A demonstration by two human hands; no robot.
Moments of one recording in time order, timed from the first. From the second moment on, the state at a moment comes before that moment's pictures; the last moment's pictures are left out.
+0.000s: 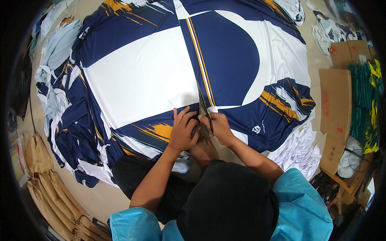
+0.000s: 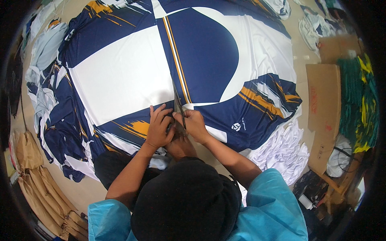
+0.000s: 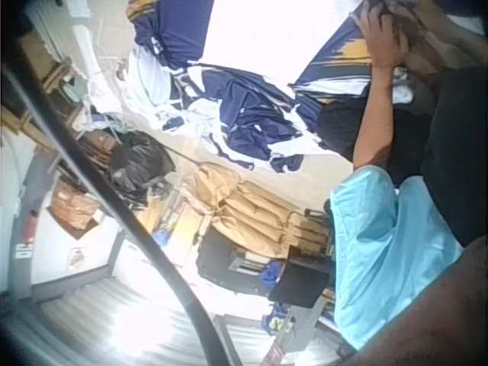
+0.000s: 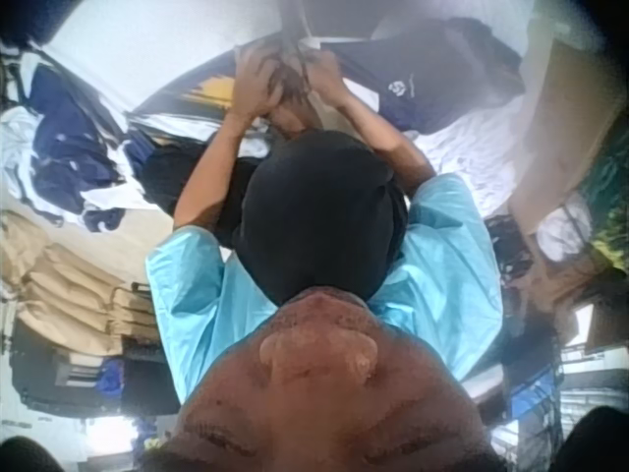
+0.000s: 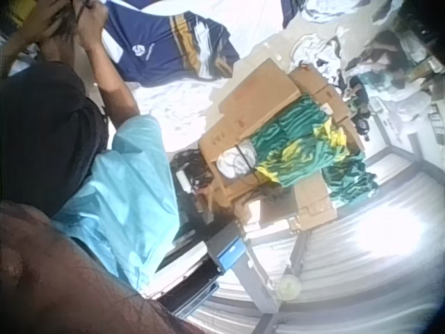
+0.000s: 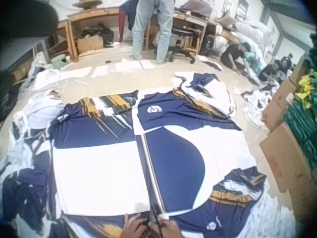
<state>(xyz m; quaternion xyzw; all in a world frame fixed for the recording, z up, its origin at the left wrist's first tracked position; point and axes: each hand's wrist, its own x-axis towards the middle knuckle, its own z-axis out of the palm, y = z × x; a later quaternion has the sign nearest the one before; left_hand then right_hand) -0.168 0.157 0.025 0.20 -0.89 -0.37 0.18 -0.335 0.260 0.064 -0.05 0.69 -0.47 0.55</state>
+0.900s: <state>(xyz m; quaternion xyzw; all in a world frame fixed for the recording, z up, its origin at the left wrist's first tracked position) -0.168 0.157 0.024 0.19 -0.89 -0.37 0.18 -0.348 0.238 0.051 -0.06 0.72 -0.45 0.53</state>
